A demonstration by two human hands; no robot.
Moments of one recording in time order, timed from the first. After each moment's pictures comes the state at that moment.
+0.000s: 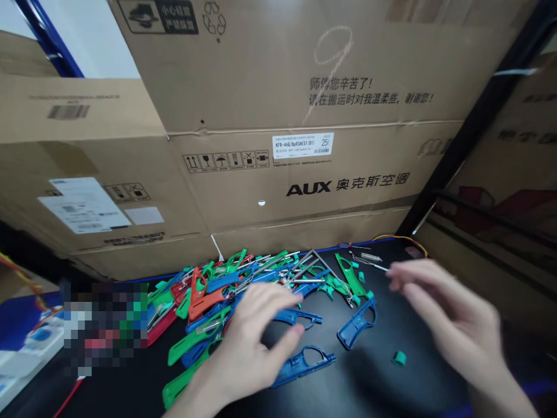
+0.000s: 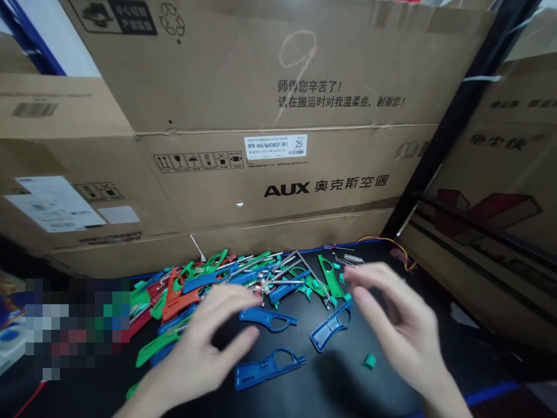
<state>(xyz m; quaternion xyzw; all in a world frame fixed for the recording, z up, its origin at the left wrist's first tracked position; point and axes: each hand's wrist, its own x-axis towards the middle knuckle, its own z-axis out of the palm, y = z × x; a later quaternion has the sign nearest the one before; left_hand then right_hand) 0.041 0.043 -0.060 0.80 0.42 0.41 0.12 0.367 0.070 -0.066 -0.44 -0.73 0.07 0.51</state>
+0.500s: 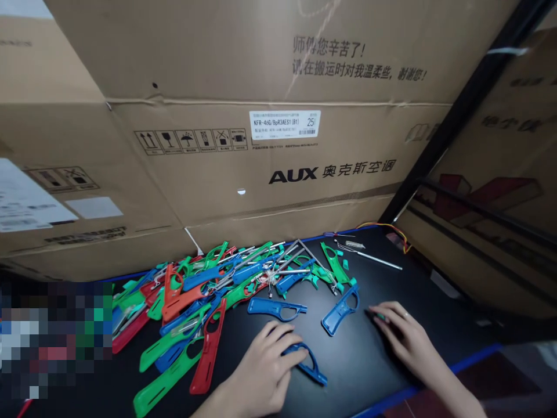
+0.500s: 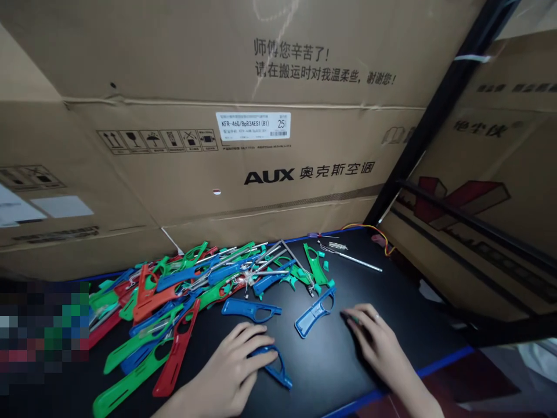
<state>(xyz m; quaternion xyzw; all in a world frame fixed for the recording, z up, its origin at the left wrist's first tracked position) 0.063 0.037 -0.189 0.91 0.31 0.20 0.17 0.435 0.042 -0.224 -0.54 -0.77 0.09 0.34</state>
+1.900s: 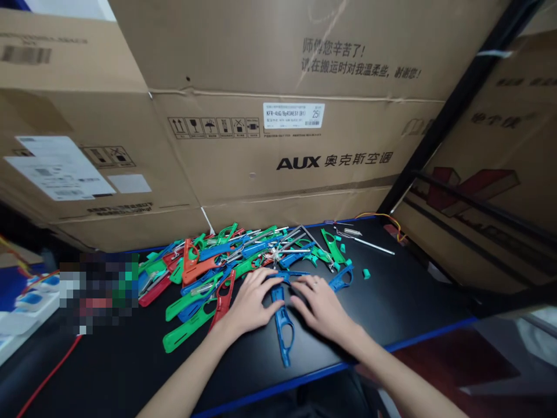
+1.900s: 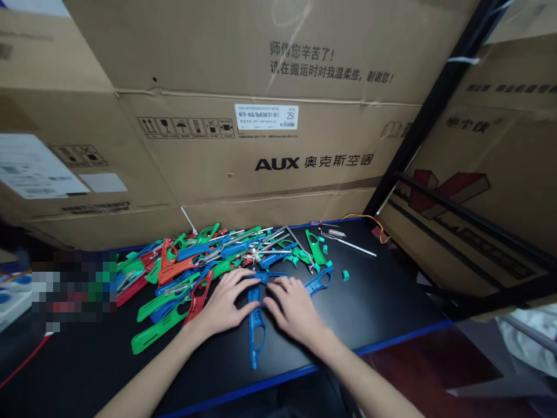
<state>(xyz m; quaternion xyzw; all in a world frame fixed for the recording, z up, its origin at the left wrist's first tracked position) 0.038 0.064 -0.189 0.84 0.47 0.24 0.13 0.271 0.046 -0.190 -0.44 -0.86 0.09 0.23</state>
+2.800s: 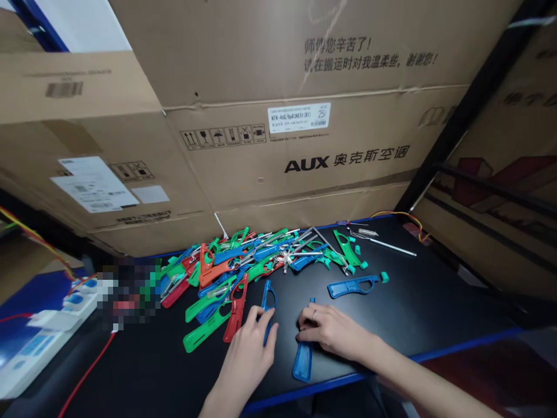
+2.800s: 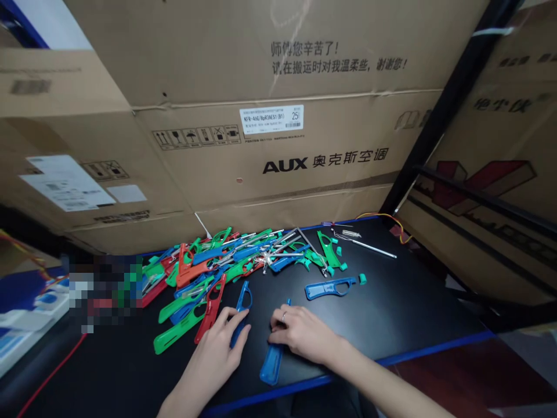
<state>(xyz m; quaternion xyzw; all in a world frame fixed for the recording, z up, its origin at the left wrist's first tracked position) 0.036 -0.020 -0.173 0.74 0.66 0.11 0.08 0.273 0.044 -0.194 -0.22 -0.96 0.14 0.13</state>
